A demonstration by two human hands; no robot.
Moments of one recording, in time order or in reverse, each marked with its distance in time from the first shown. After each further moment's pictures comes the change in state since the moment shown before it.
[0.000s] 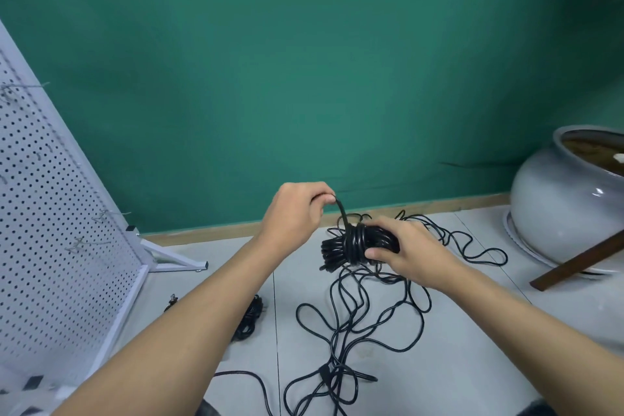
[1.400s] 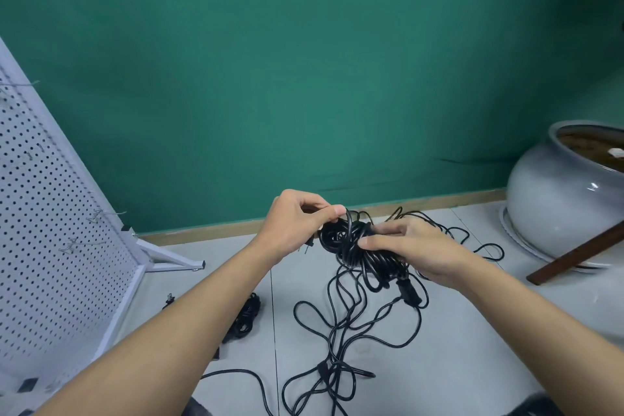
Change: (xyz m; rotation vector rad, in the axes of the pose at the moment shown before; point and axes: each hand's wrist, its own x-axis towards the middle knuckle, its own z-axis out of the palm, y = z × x) left_hand -0.013 0.012 0.003 -0.482 -0.141 -0.326; right_hand -0.006 -0.010 -0.011 0.719 -0.174 0.314
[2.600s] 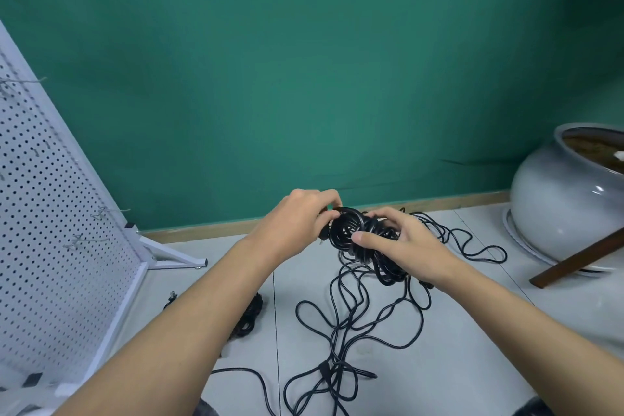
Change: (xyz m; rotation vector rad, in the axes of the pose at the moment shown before) left_hand 0.003 0.001 -0.013 0.702 -0.092 0.343; right_hand -0.001 -0.004 0.021 -0.099 0.199 -0.206
